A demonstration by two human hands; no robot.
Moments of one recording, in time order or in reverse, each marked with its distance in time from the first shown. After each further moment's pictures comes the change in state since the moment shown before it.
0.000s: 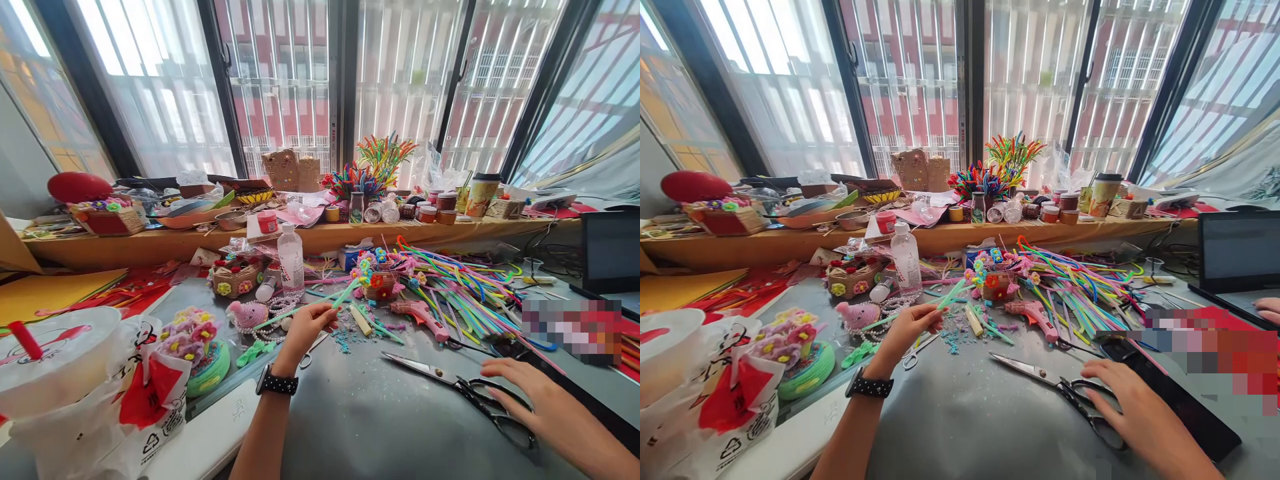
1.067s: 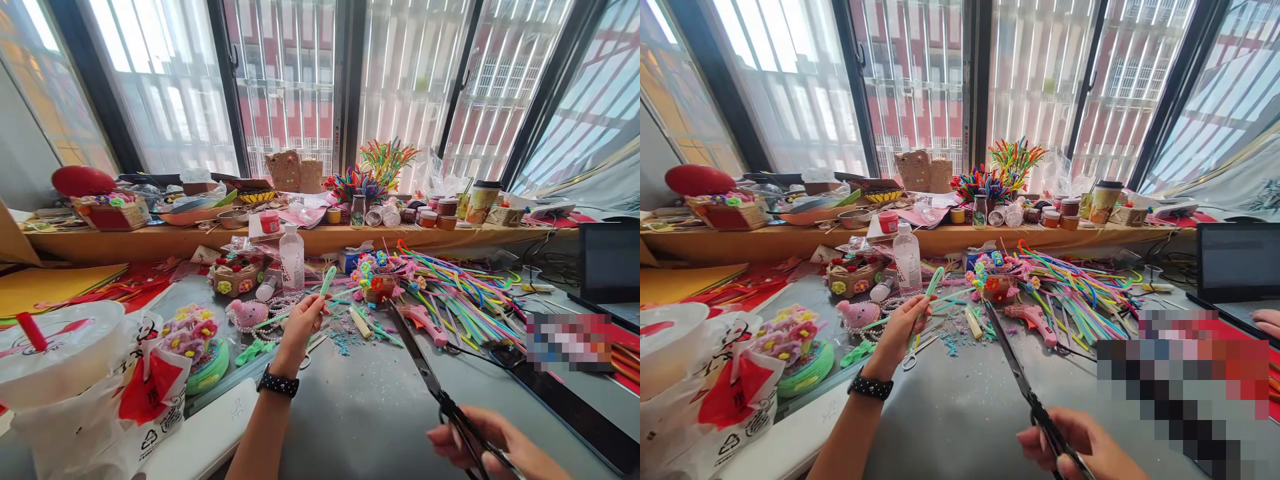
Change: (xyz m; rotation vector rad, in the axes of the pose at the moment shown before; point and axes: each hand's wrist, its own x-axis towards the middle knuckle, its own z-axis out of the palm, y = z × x) left_hand -0.004 0.005 0.000 -0.328 0.175 0.015; right_hand -0.017 -0.055 0.029 1.338 -0.593 0.241
